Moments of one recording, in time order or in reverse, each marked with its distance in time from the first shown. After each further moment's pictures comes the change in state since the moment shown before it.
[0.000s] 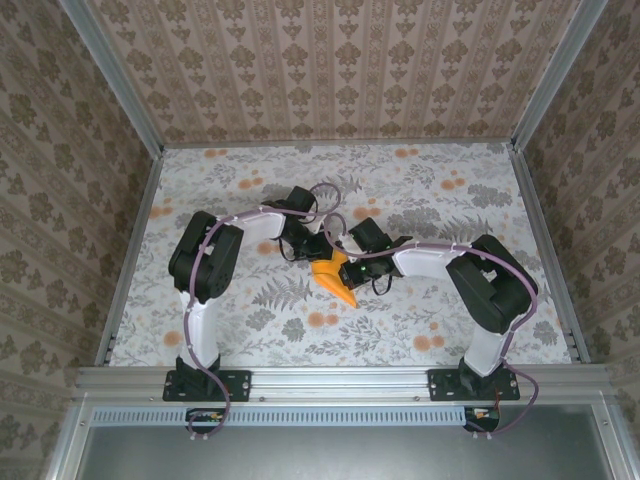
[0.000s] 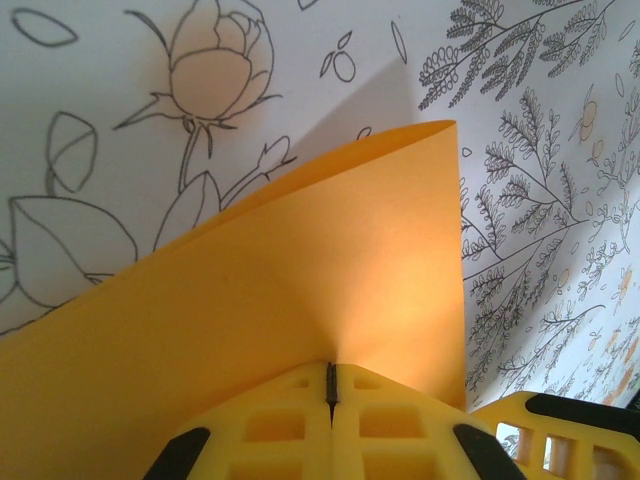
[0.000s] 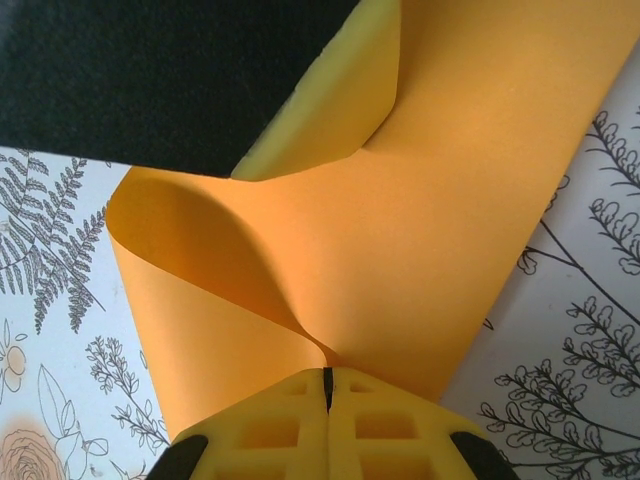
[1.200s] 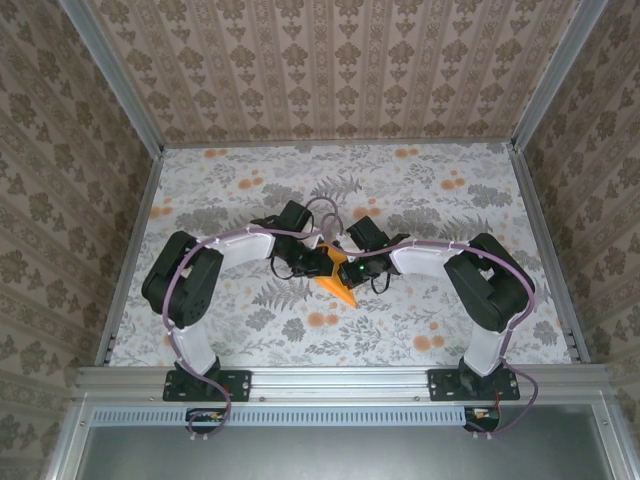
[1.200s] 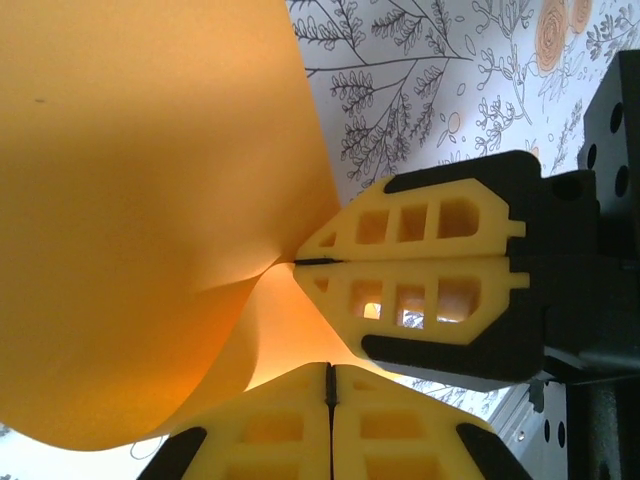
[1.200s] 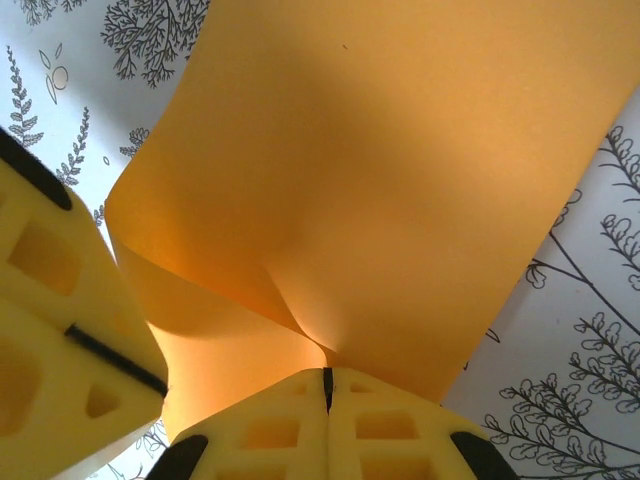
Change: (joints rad) left arm -0.057 -0.239 -0.254 0.104 0.081 -0.056; right arm 0.012 0.016 0.031 -0.038 0.008 -0.027
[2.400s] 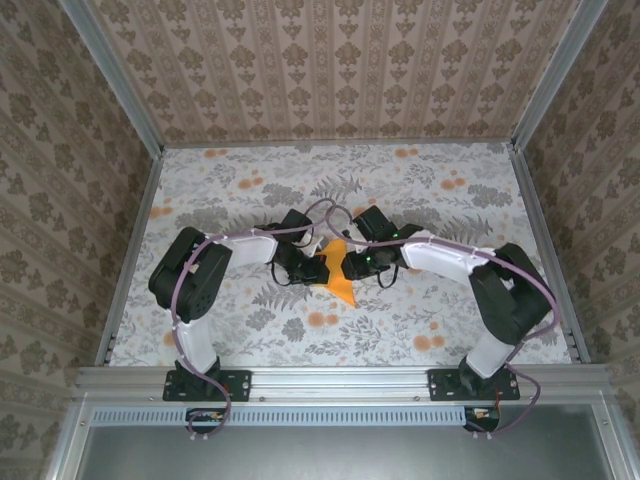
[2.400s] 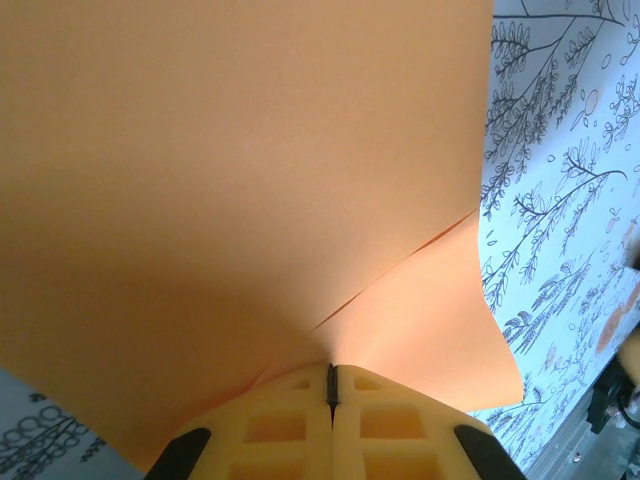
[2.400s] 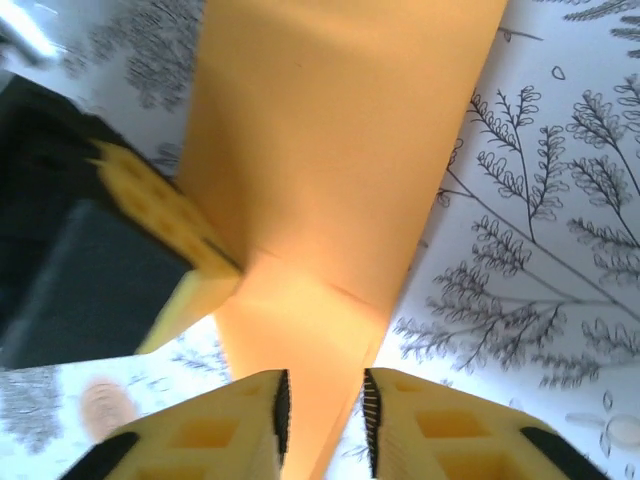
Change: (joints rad) left arm -0.001 0.053 -0.048 0.029 -0.061 -0.002; right arm -0.027 -0.151 0.045 -0.199 0.024 0.130
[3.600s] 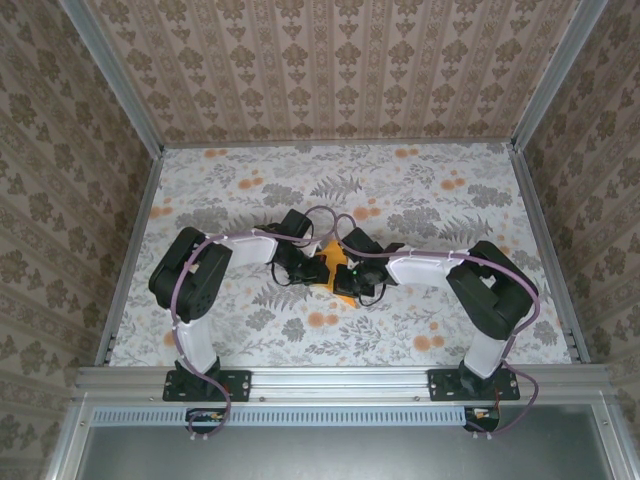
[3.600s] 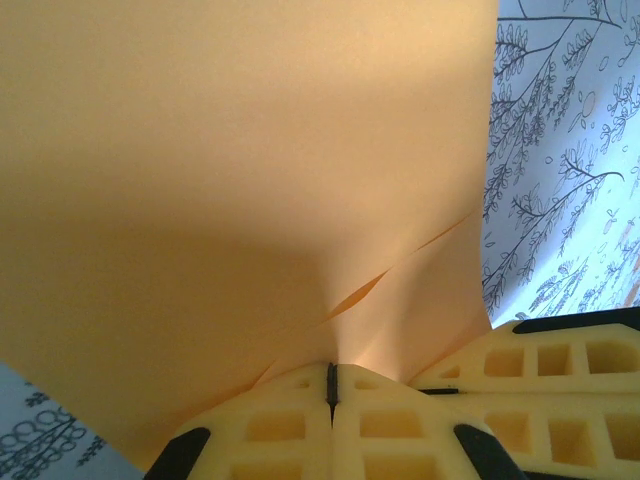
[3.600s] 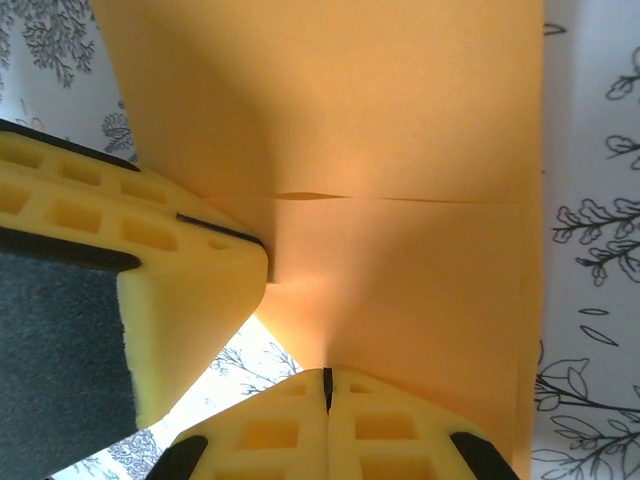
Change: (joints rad) left arm -0.001 0.001 0.000 0.002 0.001 -0.001; right arm 0.117 0.106 -0.077 0.159 -0.032 0.550
